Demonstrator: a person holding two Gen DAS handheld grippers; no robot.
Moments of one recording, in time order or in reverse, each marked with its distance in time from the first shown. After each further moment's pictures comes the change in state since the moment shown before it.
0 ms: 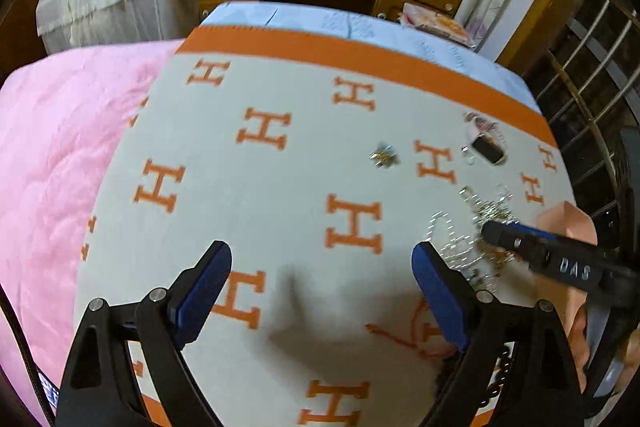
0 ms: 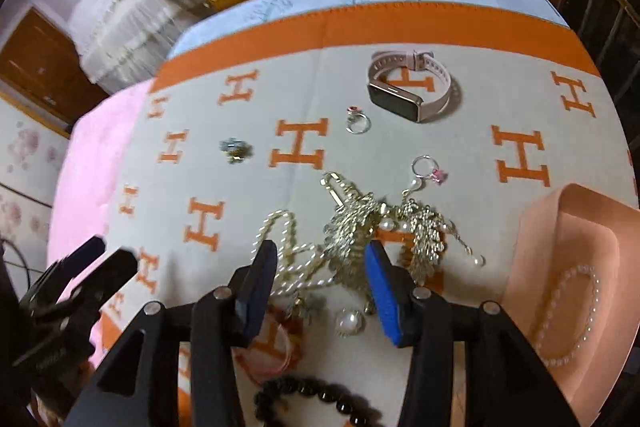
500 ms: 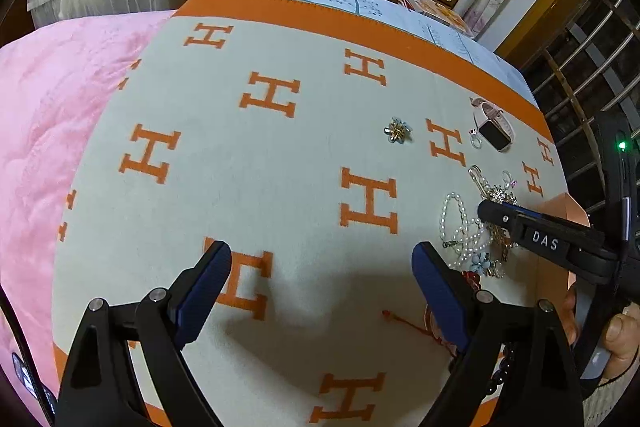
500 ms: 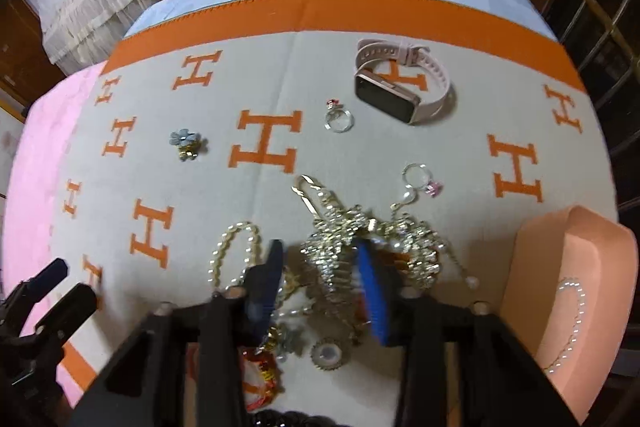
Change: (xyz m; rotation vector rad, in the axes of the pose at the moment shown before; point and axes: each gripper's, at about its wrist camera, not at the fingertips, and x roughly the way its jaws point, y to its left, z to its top) left arm 0.019 0.019 -0.008 -0.035 0.058 -0.078; right arm 0.030 0.019 0.012 -0.027 0.013 -0.177
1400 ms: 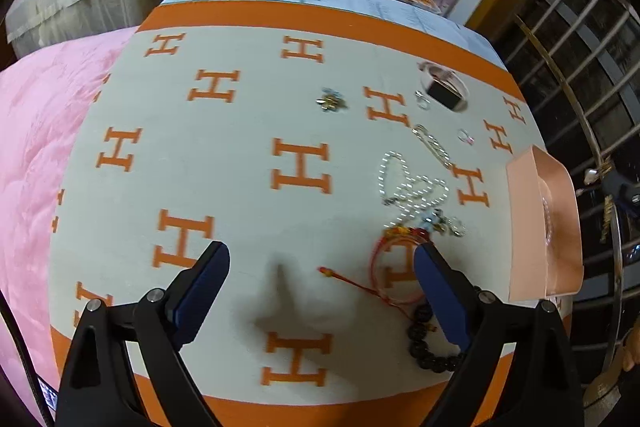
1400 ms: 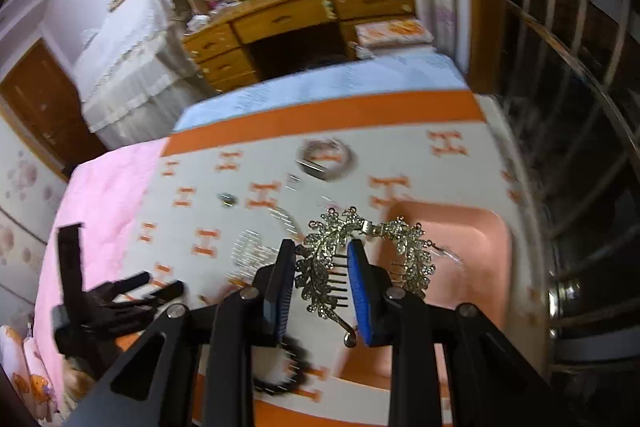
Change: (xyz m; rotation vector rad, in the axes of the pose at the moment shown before) left arm -0.018 -0.056 -0.026 0.122 0.026 -0.008; right arm -0.150 -0.112 -0.063 0.109 -0.257 0.128
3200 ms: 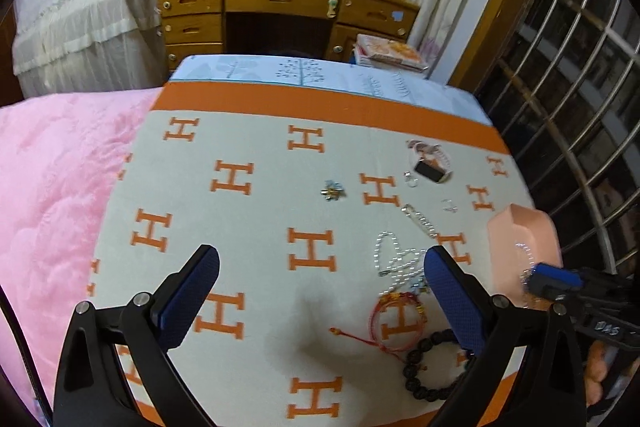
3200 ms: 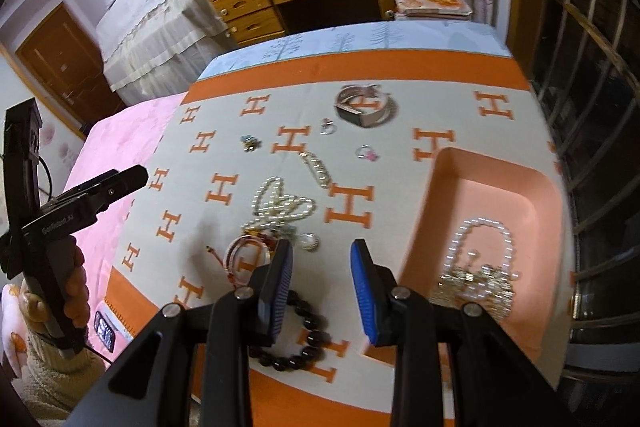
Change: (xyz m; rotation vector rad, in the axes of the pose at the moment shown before) left arm -0.053 0.020 0.033 0.022 -0.208 -0.029; right arm 0.034 0.042 -0.027 -0.130 0.104 0.123
